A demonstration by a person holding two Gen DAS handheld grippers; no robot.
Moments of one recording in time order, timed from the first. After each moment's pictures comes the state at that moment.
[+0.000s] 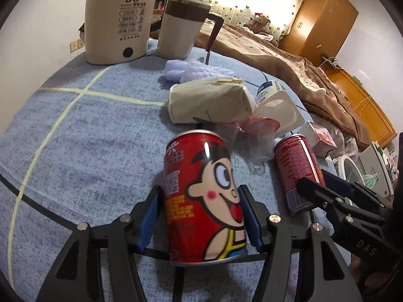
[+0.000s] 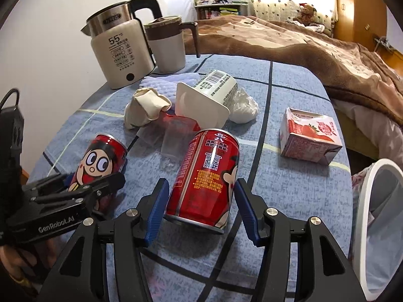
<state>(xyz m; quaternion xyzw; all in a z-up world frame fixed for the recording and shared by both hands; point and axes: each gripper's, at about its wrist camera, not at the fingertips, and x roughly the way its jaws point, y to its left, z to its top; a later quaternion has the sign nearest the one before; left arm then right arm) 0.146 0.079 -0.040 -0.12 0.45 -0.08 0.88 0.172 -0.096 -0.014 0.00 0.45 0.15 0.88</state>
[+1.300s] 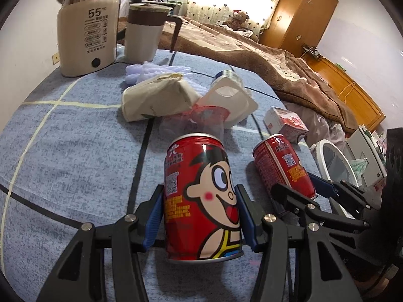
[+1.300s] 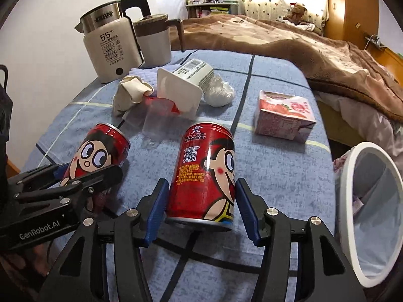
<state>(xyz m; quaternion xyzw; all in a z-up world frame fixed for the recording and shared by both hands) 0.128 0.031 -0.027 -0.09 0.44 -0.12 0.88 0.147 -0.116 -0.016 -0.01 0.44 0.12 0.89</state>
